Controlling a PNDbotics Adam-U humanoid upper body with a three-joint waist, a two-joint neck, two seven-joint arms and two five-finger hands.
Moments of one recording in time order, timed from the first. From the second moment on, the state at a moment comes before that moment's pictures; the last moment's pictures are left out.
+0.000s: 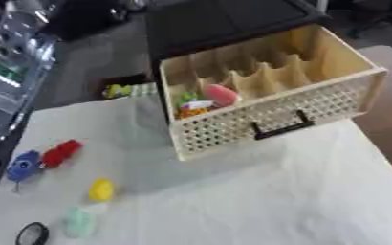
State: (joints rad) left arm -1.06 0.54 -0.16 -1.81 -0.12 0.06 -0.19; right arm -0.54 -0.63 -0.11 -1.99 -0.43 -0.12 -0.35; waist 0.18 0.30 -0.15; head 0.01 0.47
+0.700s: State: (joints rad) left arm -0.77 0.65 -0.05 -1.99 0.11 0.05 0.14; right arm -0.52 -0.85 -0.07 -1.99 -0.29 -0.18 -0.21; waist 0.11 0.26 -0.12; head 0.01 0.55
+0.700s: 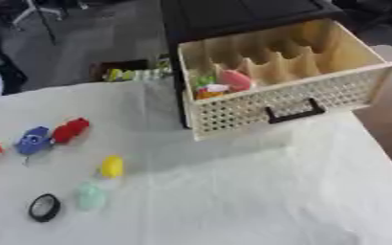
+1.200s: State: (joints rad) left arm -0.58 0.64 -0.02 -1.99 0.12 -0.09 0.23; right arm -0.49 -1.08 -0.01 -1.99 -0.21 -0.21 0.02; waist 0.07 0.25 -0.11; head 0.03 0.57
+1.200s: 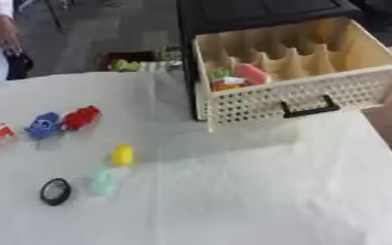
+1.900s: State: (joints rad) left arm -0.41 0.50 0.01 -1.99 0.10 -0.15 0.25; right arm -0.43 -1.27 0.11 -1.99 -0.23 -0.28 0.37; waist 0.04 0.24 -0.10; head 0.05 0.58
